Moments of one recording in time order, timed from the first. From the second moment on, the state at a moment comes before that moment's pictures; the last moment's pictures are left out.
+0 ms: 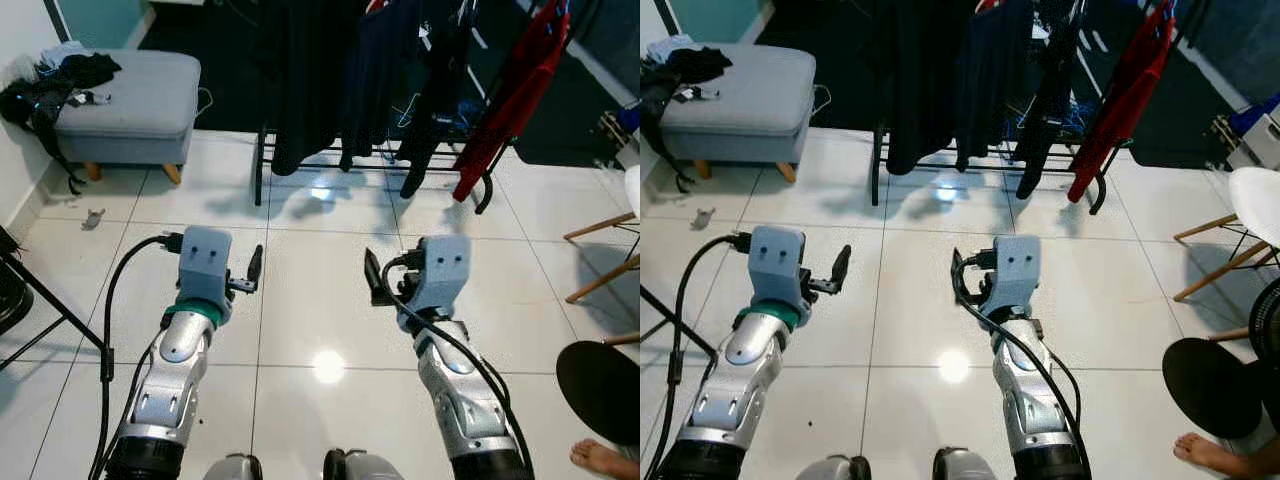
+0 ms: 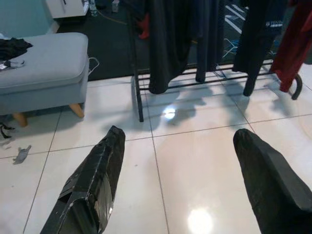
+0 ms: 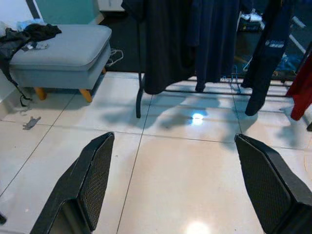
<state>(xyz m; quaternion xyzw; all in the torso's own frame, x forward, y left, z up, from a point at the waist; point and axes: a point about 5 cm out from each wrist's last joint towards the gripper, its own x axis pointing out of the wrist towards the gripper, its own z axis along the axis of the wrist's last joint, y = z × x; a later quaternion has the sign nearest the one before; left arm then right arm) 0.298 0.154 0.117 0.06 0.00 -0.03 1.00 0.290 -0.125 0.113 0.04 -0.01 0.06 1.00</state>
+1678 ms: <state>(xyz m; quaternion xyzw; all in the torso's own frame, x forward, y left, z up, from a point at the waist) 0.321 0.124 0.141 0.04 -0.06 -0.08 0.99 0.300 -0.142 0.111 0.01 -0.02 0.03 1.00</state>
